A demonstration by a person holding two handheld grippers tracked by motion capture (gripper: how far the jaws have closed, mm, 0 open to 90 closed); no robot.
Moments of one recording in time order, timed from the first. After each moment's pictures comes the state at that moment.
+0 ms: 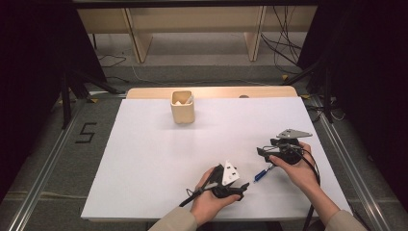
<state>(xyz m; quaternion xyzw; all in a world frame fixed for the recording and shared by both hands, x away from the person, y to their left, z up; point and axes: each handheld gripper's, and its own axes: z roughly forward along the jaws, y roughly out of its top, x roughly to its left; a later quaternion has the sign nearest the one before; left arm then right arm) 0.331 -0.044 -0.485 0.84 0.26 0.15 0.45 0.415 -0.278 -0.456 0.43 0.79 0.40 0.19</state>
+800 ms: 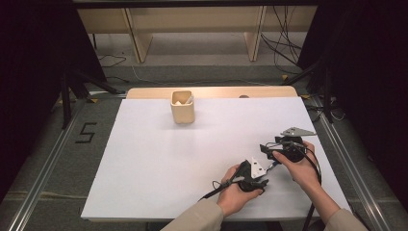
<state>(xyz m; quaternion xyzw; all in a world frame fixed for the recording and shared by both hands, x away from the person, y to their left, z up) 0.352 -0.107 -0.497 0.85 0.25 0.13 0.44 0.419 -0.287 -0.456 0.46 0.77 0.40 0.20</state>
